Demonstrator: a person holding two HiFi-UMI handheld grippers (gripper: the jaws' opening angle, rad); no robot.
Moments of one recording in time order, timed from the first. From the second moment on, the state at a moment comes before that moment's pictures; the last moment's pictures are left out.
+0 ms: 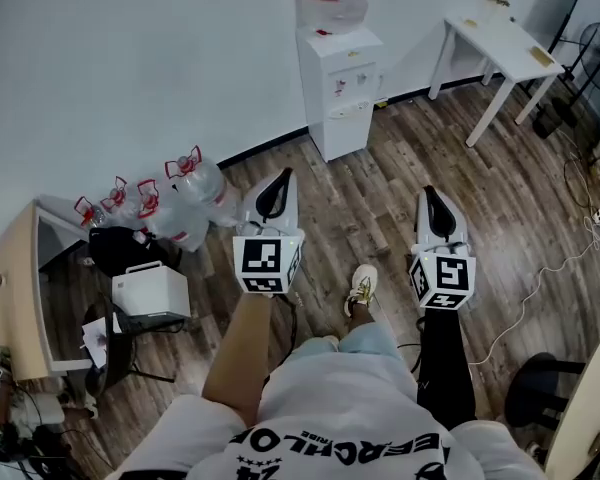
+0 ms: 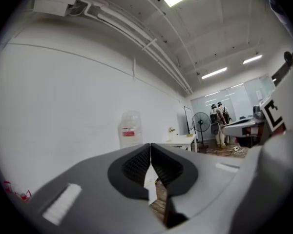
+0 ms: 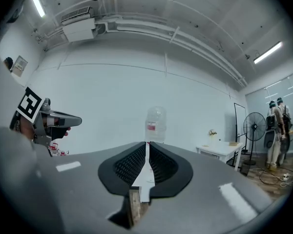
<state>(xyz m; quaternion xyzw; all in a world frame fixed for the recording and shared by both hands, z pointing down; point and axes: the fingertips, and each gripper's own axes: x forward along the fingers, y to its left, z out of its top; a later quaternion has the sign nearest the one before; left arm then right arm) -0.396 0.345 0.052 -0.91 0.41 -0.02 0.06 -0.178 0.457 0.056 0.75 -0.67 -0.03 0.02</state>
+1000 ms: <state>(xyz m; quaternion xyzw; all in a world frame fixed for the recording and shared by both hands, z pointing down) -0.282 0.203 0.059 -0.92 0.39 -0.02 0.05 -0.067 0.299 0.079 0.73 -0.68 -0.02 0.04</state>
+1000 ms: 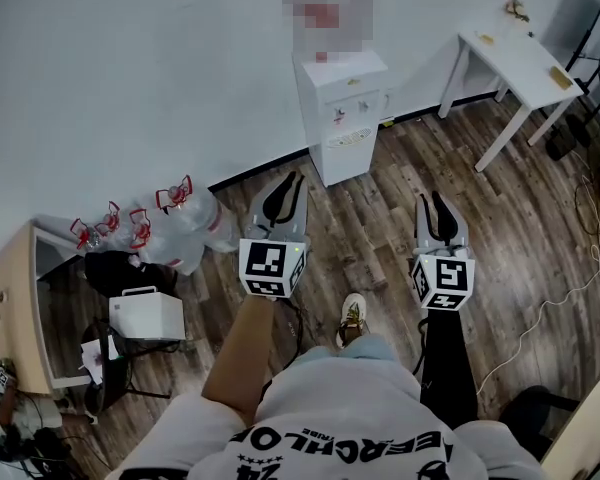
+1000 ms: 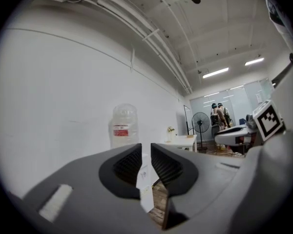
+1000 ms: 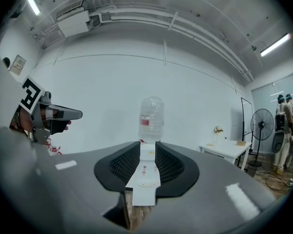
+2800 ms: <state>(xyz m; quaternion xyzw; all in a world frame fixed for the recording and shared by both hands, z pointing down) -0.109 -0.031 0.104 -0.94 0.35 0.01 0.03 0.075 0.056 0.130 0.72 -0.69 -0.02 0.06</state>
